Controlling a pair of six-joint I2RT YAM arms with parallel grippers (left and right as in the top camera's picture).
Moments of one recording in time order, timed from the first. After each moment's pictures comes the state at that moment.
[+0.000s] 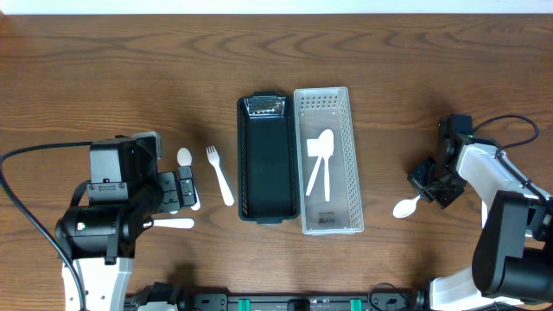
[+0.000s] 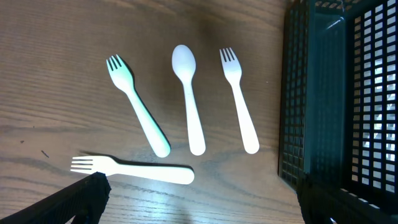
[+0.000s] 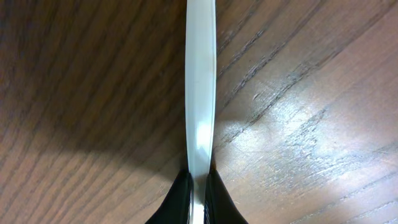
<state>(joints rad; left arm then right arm) 0.02 0.94 1.00 -1.10 0.07 -0.12 -0.15 1.70 0.89 -0.79 -0.01 0.77</state>
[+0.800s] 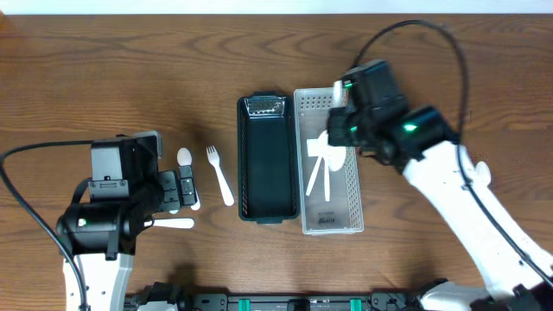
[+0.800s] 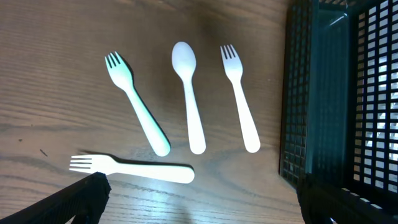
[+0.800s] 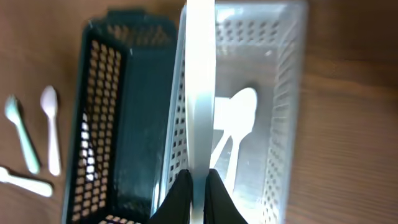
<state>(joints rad) 0.02 0.96 1.00 -1.10 0.07 -0.12 0.51 1.53 1.38 -0.89 -0.03 0.47</state>
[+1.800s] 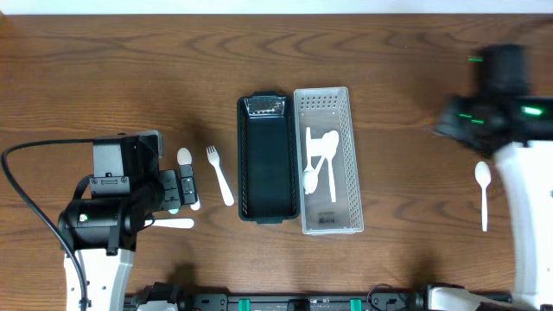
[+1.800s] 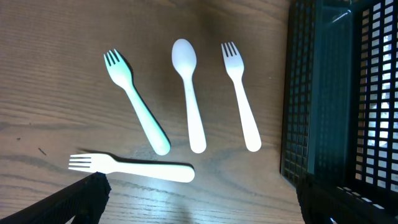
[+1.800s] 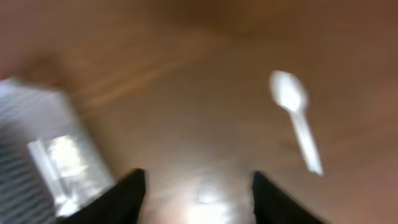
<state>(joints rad) 0.02 0.97 1.00 -1.10 0.07 -0.12 -0.13 1.42 1.49 -1.24 0.13 0.44</state>
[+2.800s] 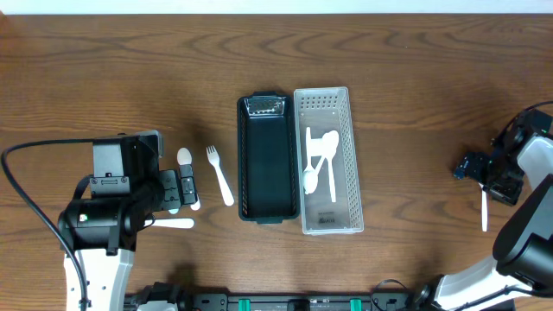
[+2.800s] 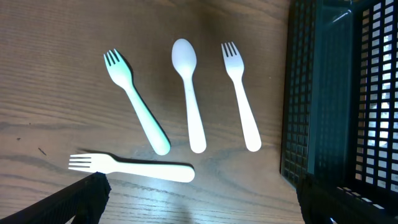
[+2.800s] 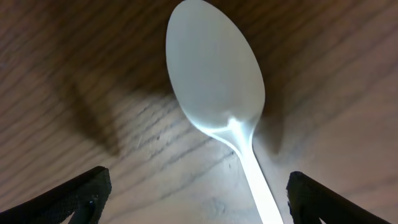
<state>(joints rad) 0.02 0.97 1.00 -1.10 0.07 -0.12 -0.51 1.82 1.09 -0.81 0.04 0.07</state>
